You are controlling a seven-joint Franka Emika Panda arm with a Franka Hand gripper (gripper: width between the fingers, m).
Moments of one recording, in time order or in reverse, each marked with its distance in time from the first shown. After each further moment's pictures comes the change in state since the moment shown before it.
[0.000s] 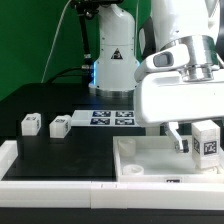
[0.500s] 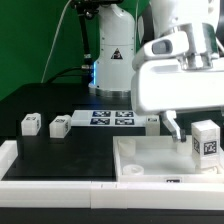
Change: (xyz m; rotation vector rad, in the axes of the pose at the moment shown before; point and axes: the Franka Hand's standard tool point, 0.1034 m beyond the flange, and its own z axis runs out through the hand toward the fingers) arm 0.018 0.012 -0.021 -0.003 -0.039 -0.012
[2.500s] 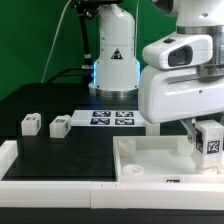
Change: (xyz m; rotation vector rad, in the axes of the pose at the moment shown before) arm 0.002 -0.010 0.010 0.029 -0.496 0.307
